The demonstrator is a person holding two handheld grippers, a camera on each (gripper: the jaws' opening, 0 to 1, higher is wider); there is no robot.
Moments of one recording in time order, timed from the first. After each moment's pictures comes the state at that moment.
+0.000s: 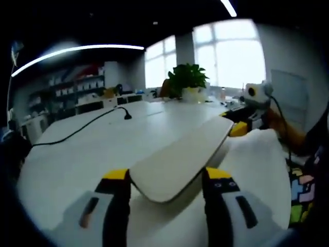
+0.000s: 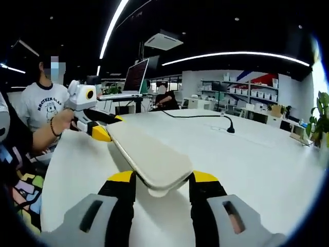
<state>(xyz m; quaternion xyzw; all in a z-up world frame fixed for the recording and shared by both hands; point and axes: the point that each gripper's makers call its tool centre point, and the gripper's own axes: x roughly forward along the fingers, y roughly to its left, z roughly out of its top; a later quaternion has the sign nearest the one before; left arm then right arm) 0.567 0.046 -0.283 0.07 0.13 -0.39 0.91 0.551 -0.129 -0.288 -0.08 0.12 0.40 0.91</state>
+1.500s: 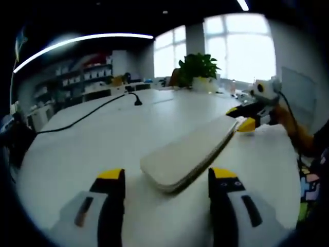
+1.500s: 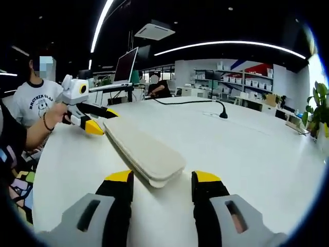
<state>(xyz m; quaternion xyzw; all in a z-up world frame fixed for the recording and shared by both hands) 0.577 0.066 -0.297 0.06 0.16 -0.35 0.92 0.550 -0.155 -0.300 -0.06 0.16 0.35 0.92</state>
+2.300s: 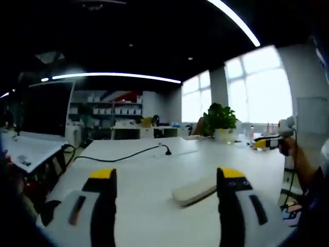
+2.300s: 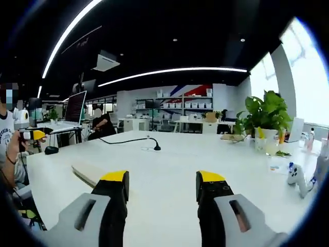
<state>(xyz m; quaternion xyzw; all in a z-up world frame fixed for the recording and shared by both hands) 0.508 0.159 -0.175 -0.01 0.00 -0.23 0.97 0.498 -0.271 -0.198 -0.01 0.04 0.11 0.99</state>
